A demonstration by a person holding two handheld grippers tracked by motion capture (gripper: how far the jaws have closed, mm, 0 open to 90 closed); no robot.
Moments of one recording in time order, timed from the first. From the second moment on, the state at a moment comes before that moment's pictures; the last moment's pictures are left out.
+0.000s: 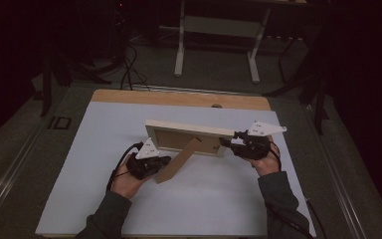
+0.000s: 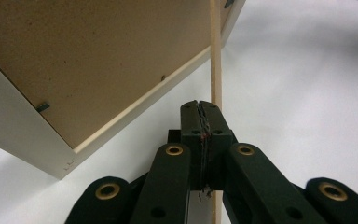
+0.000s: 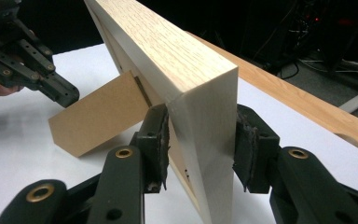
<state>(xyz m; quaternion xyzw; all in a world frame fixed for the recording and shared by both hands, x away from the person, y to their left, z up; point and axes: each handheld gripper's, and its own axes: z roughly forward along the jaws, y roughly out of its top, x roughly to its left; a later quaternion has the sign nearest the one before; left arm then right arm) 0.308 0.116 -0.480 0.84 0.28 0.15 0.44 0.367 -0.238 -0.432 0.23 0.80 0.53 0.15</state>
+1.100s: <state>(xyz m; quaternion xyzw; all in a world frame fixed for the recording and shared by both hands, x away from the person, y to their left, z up) 0.307 0.129 -0.477 0.82 0.30 0.17 0.45 0.357 -0.251 -0.444 0.25 0.80 0.52 0.13</state>
